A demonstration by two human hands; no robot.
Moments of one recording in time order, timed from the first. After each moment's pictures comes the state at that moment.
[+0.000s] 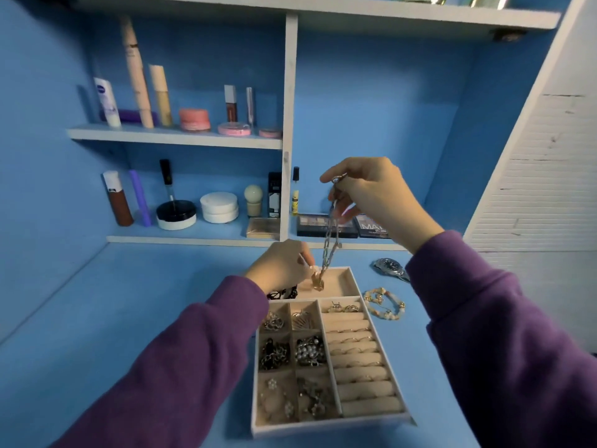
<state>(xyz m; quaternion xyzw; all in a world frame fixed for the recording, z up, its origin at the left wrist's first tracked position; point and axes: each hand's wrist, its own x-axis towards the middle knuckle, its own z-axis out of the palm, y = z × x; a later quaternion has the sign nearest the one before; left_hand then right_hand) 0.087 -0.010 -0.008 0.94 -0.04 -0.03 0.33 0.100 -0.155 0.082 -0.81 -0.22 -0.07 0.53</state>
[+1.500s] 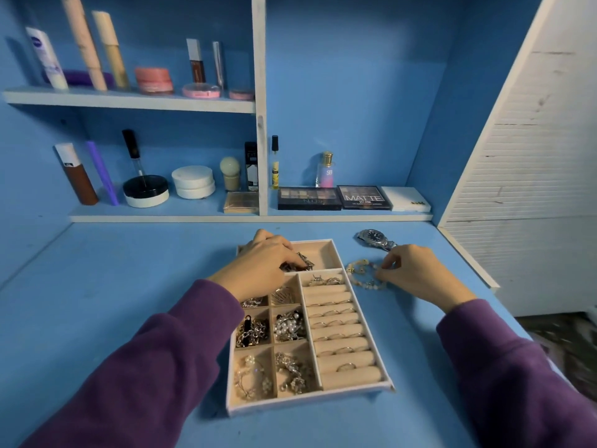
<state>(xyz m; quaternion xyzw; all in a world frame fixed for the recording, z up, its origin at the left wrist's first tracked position) 0.073 -0.011 -0.040 0.98 -0.14 -0.02 0.16 0.102 -0.255 -0.049 -0.97 -0.03 0.01 0.24</state>
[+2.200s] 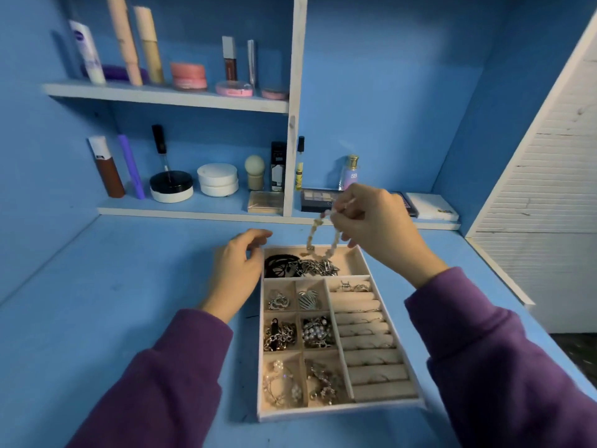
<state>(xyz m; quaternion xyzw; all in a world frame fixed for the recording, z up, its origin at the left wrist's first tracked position) 0.062 0.035 -0.068 0.86 0.06 0.22 0.46 0.093 -0.154 0.014 -0.89 -0.23 -0.13 0.37</state>
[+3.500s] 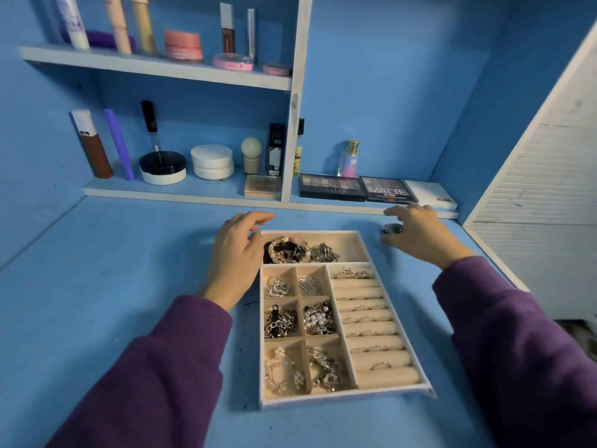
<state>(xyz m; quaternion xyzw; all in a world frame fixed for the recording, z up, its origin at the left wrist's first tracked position) 0.062 0.034 -0.075 0.86 0.02 0.25 0.43 0.154 -0.224 -0.041 -0.99 -0.09 -0.05 0.10</state>
